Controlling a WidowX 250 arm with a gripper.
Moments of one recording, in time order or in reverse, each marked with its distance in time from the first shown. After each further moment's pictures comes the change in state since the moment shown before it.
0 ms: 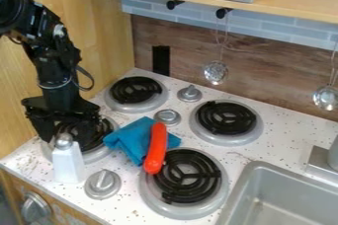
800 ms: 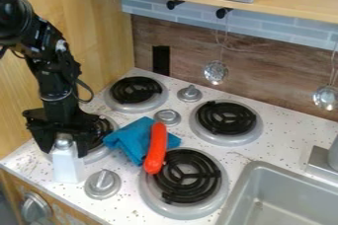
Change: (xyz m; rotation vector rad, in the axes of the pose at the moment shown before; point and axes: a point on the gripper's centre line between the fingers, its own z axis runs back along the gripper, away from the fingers) arm -0.003 0.005 -0.023 0.005 0.049 -0.007
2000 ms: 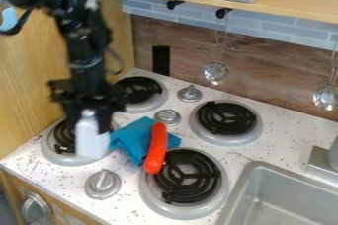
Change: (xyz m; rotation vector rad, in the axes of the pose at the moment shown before) arm 0.001 -0.056 0.063 -0.030 -0.023 -0.083
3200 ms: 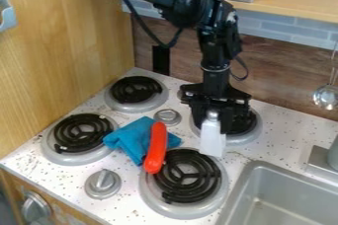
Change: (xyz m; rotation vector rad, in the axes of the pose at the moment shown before) arm 0.063 -0.161 -0.040 -0.137 0.051 -0.185
